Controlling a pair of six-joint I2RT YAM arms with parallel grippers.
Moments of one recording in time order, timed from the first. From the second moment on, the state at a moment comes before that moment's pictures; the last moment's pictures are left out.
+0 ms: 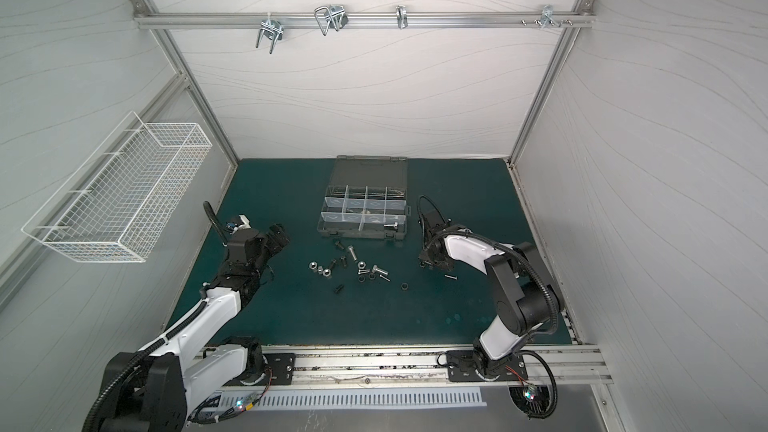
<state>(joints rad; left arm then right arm) -0.04 1.02 0.40 0.11 -0.20 -0.62 0.48 1.61 0.86 -0.54 0.07 0.77</state>
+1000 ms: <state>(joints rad) -0.04 0.99 0.41 0.10 -0.20 -0.64 0.58 1.73 1.30 -0.49 -0.22 0.17</state>
